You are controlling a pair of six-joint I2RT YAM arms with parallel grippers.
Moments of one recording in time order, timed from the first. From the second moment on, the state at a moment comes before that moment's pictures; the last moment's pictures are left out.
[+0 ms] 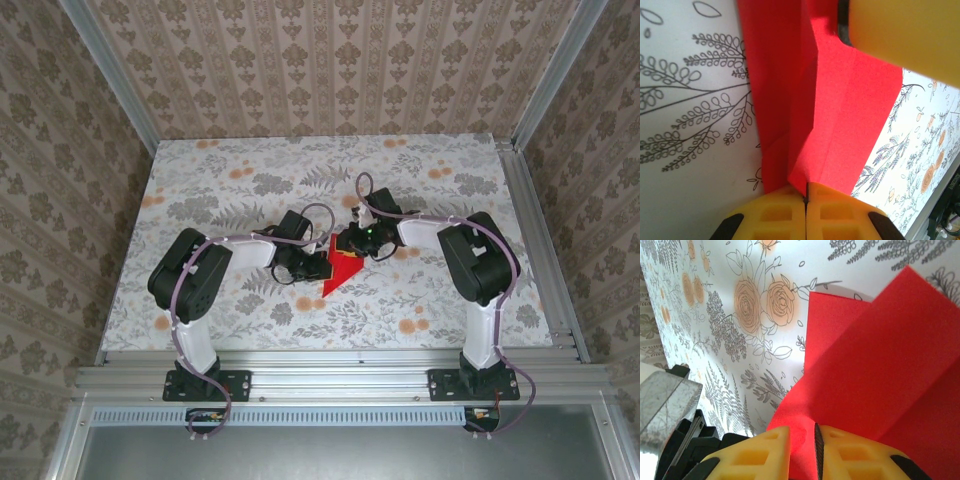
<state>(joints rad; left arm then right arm) -0.63 1.85 0.96 -0.21 0.60 -0.52 0.42 1.98 1.15 -0.17 -0.63 0.69</state>
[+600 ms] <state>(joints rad) -0.62 1.85 0.99 -0.27 0.59 -0.50 0.42 2.03 1.19 -0.21 -0.60 0.65</state>
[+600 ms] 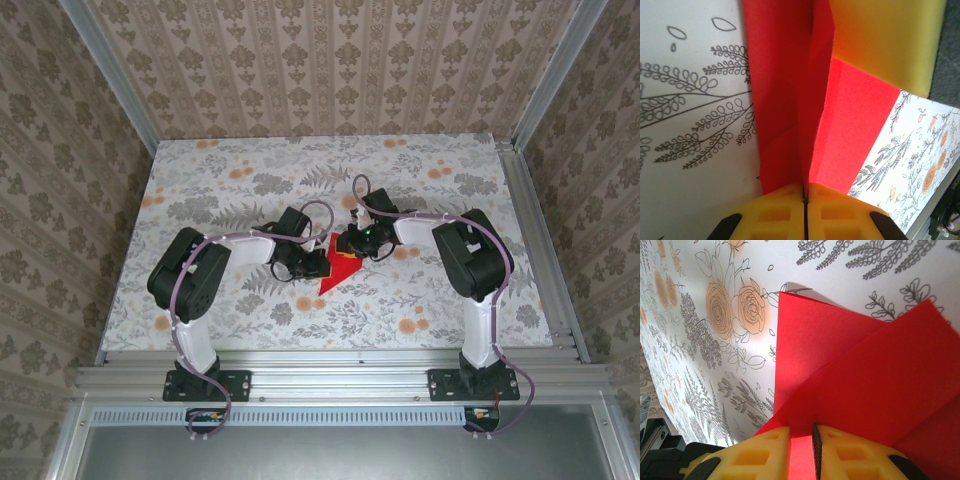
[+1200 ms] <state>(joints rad) -0.60 1.85 1.02 -0.33 0.58 -0.43 0.42 2.04 1.21 -0.22 -0.59 0.63</state>
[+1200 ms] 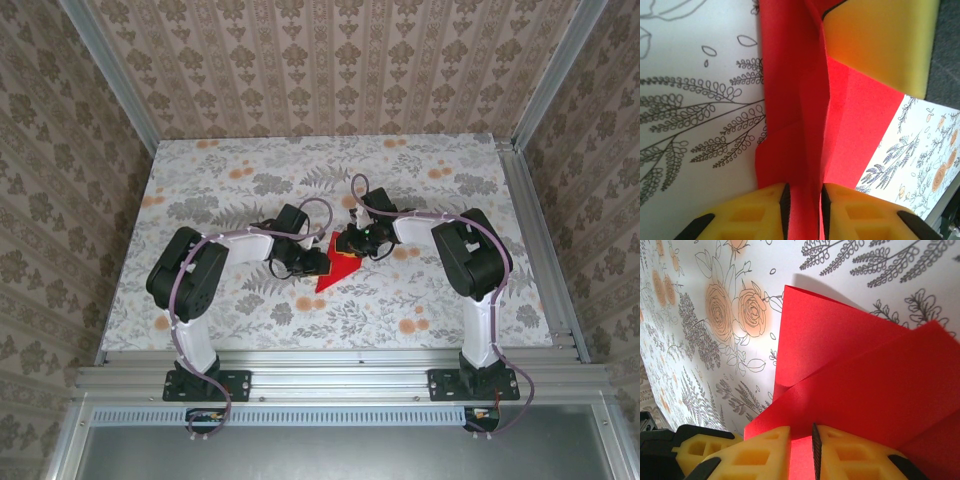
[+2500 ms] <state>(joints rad) -0.62 1.86 1.10 -0.50 0.52 -0.27 0.42 2.04 1.21 -0.22 -0.60 0.63</state>
